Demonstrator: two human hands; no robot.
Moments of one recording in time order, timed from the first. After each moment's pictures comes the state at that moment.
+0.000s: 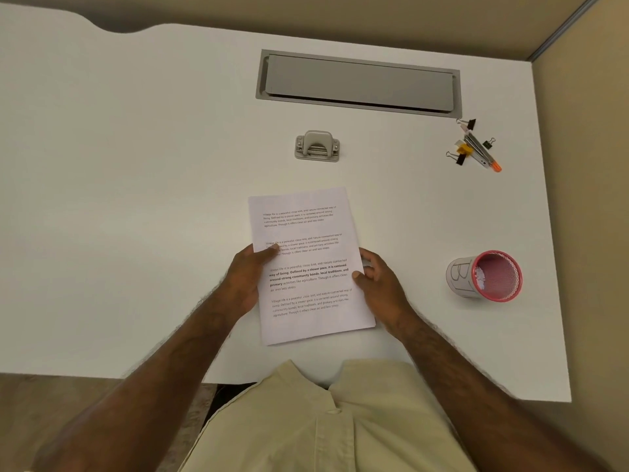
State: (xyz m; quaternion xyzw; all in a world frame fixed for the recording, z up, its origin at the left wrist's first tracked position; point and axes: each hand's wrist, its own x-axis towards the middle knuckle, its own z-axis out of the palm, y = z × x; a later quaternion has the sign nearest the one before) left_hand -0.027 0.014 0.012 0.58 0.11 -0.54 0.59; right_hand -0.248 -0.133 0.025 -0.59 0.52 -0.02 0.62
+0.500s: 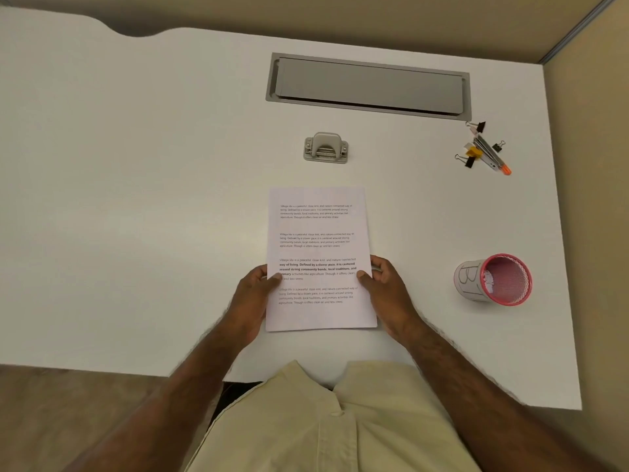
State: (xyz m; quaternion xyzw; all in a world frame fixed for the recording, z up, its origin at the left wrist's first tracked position) left_hand -0.057 0.054 0.007 0.64 0.10 -0.52 0.55; right_hand -0.246 -0.127 0.020 -0.53 0.56 -0.06 0.64
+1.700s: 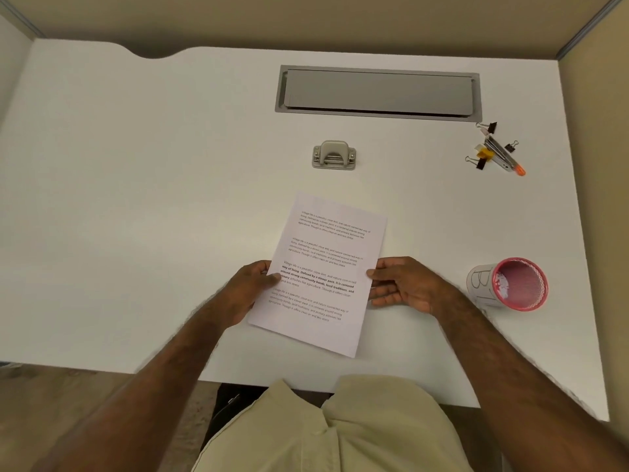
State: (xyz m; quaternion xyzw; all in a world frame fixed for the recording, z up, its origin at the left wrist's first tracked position) left_hand 0.002 0.056 0.019 0.70 0.00 -0.59 0.41; right_hand -0.244 -0.196 0.023 -0.41 0.46 0.16 0.78
